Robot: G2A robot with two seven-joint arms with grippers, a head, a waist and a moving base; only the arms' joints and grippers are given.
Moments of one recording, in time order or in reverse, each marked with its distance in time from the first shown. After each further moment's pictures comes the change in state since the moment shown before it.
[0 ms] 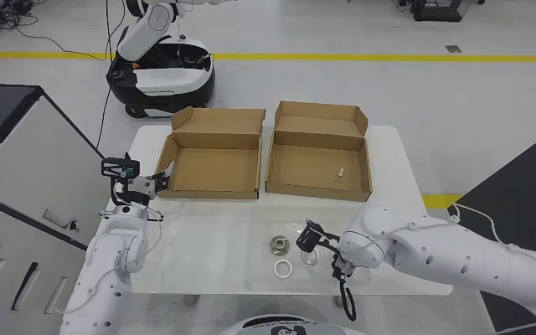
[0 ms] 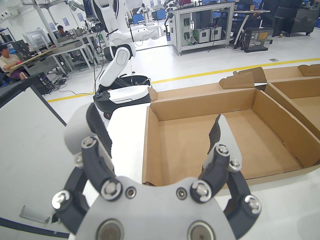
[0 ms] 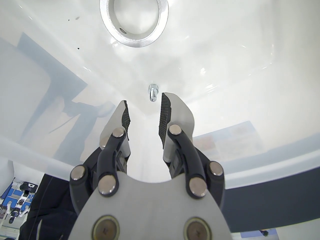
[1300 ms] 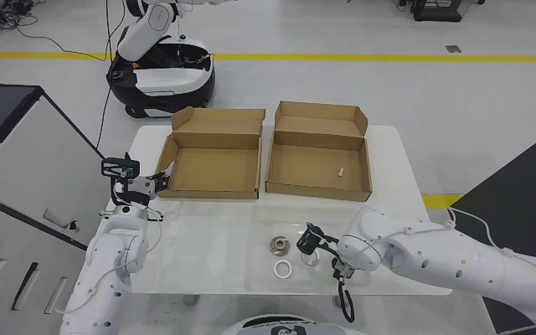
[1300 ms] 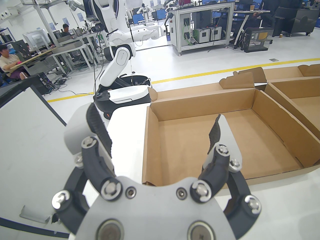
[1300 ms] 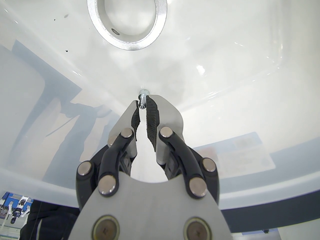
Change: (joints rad) left arm 0.000 0.000 0.000 0.000 0.000 0.000 0.000; right arm -0.050 -0.010 0.015 0.020 -0.051 -0.005 0.005
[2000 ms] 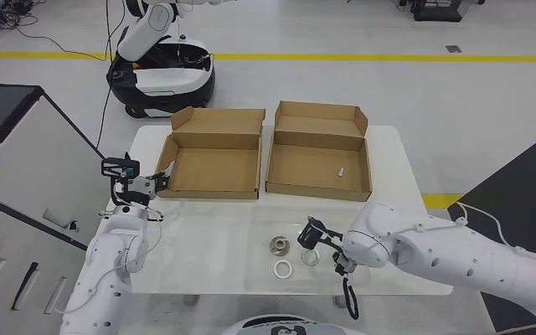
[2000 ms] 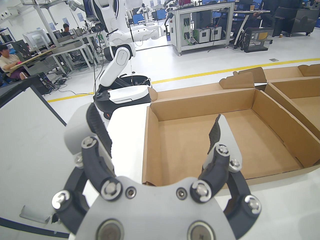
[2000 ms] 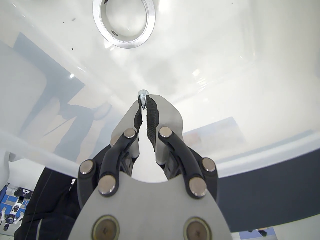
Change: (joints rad) left arm 0.000 0.000 0.000 0.000 0.000 0.000 0.000; right arm 0.031 0.031 0.051 -0.060 0.023 -0.018 0.018
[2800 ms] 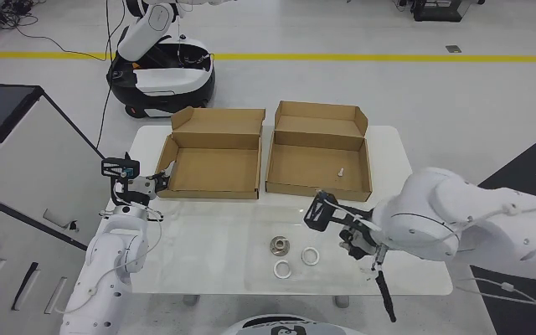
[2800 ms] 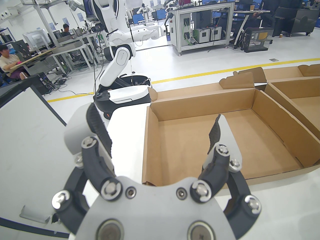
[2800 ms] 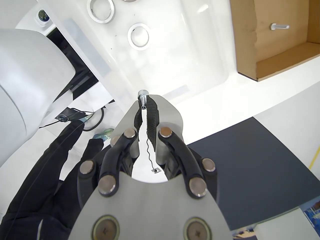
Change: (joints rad) left arm 0.000 0.000 0.000 0.000 0.000 0.000 0.000; right arm 0.382 0.151 0.064 -0.229 0.337 -0.006 0.006
